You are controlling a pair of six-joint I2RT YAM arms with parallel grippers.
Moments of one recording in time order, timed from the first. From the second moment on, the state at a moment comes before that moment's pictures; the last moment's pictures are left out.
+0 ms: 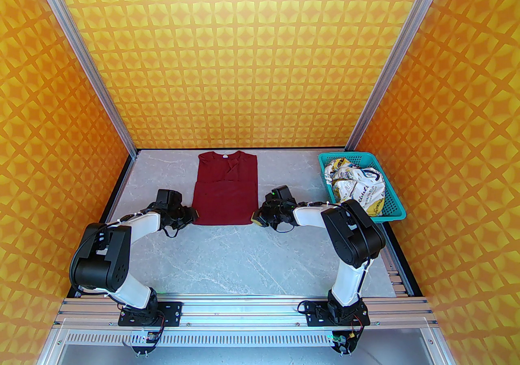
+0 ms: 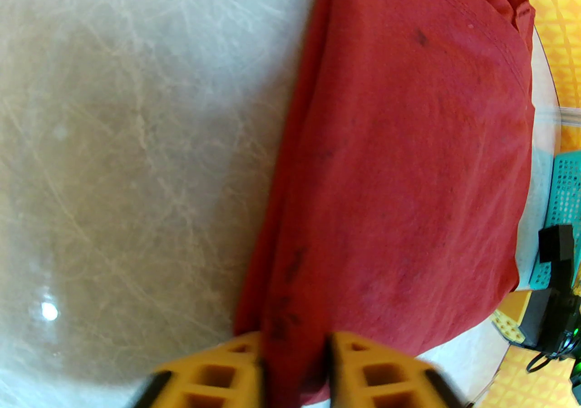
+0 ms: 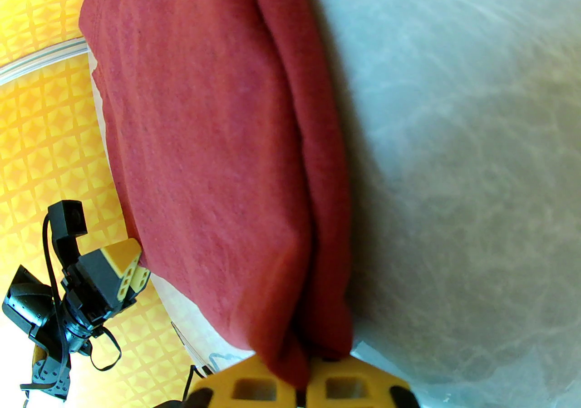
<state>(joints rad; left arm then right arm) -0.11 1.61 0.75 -0.16 0.39 -0.60 0.41 1.87 0.91 0.02 -0.61 0.96</state>
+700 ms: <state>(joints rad) -0.24 1.08 0.47 -0.31 0.40 -0.61 0.47 1.54 0.58 -0.02 -0.55 0.93</state>
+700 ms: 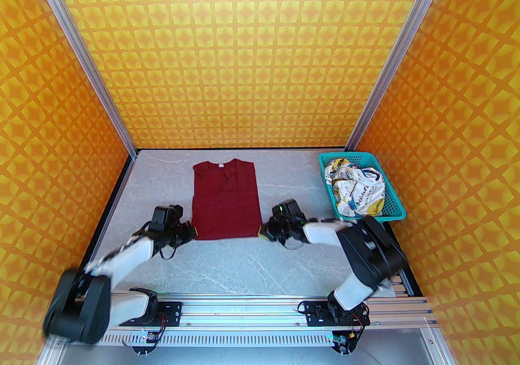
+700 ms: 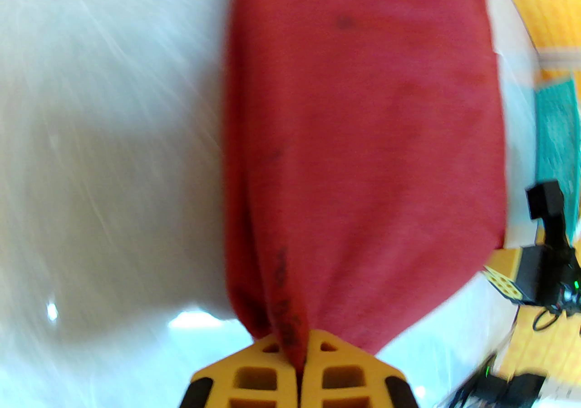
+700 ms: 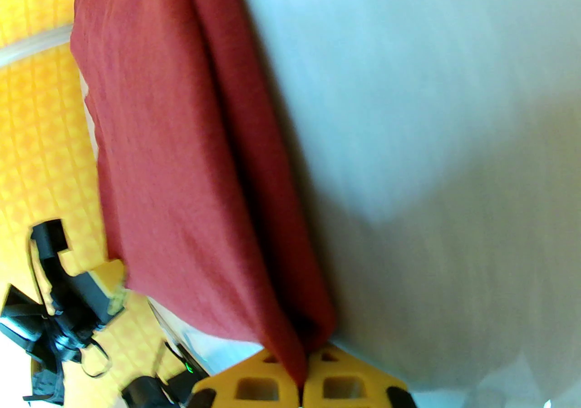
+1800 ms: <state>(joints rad) -0.04 1.87 1.30 -0.20 0.54 -0.64 0.30 2.07 1.68 -0.44 -0.44 0.71</state>
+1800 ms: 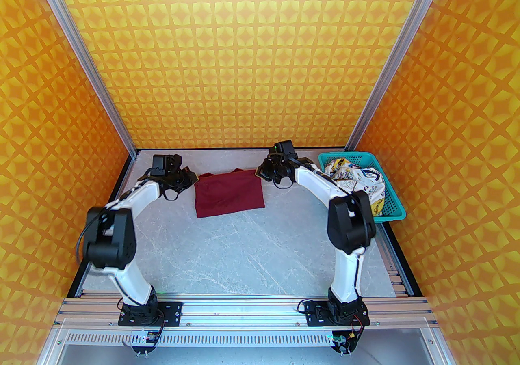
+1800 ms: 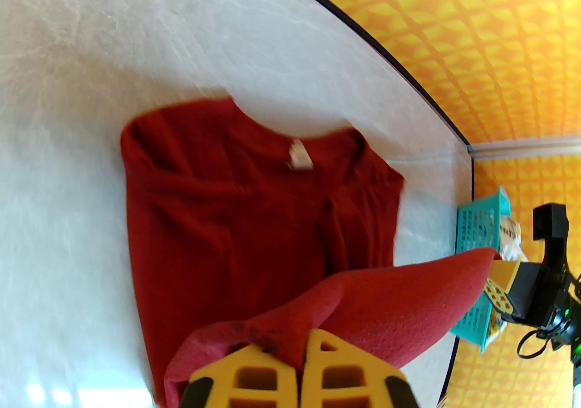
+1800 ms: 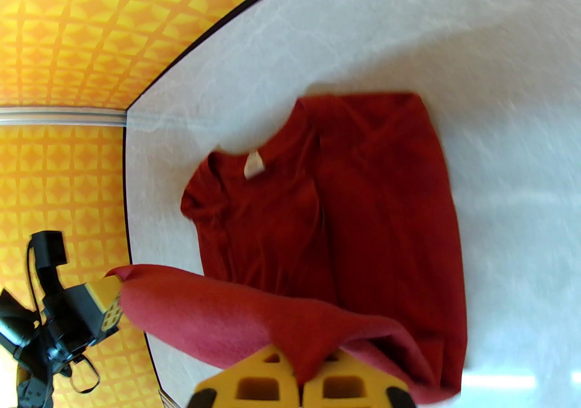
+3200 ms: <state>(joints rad) 0.15 1.69 0.96 -0.11 0.61 -0.53 0.72 2.05 1.57 -0.31 -0.25 -0.36</state>
